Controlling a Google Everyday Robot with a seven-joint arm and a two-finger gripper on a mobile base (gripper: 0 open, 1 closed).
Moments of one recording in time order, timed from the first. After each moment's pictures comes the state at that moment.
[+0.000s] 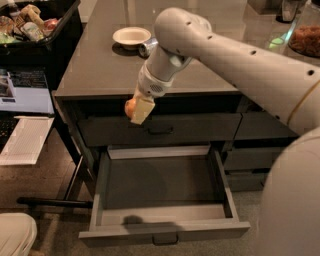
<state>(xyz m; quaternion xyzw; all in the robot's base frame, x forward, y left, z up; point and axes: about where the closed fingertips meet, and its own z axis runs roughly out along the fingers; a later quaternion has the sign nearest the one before) 0.629 0.057 0.804 -0.70 0.66 0.13 0.22</state>
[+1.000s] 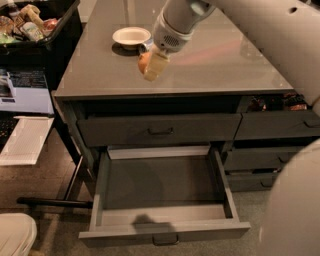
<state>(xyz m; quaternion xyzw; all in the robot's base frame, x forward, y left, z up) 0.668 0.004 0.925 -0.64 0.71 0.05 0.28</state>
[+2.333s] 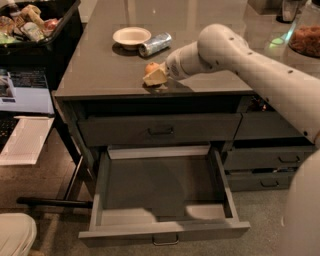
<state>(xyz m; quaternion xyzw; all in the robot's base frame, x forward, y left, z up) 0.759 -0.009 0.841 -0.40 0.79 0.16 0.43</state>
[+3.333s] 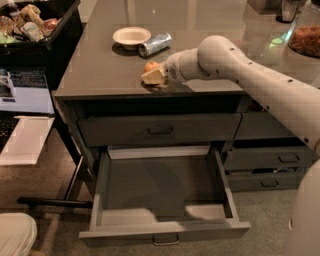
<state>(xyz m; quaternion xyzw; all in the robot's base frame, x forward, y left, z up) 0.766 -0.004 0.838 -0.37 0.78 0.18 0.47</state>
